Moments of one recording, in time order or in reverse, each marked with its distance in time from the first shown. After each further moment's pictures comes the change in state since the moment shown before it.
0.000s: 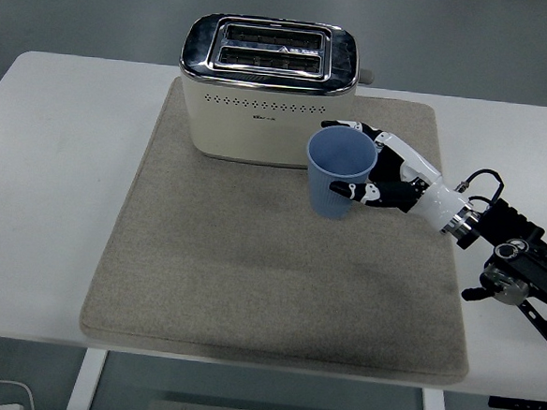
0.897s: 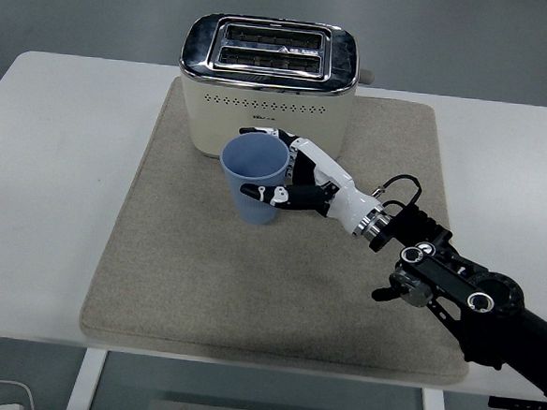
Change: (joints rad) left arm 0.000 0.000 0.000 0.000 0.000 0.001 0.000; right arm 0.015 0.251 -0.023 -0.040 -0.062 -0.216 -0.141
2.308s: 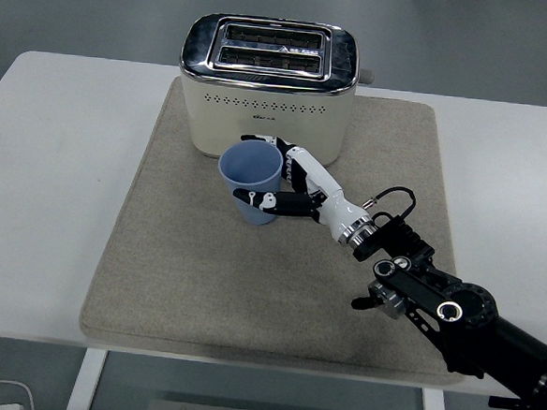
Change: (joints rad) left arm 0.000 0.000 0.000 0.000 0.000 0.000 0.000; right arm -0.014 0.061 -0.037 -0.058 -0.020 -0.184 0.003
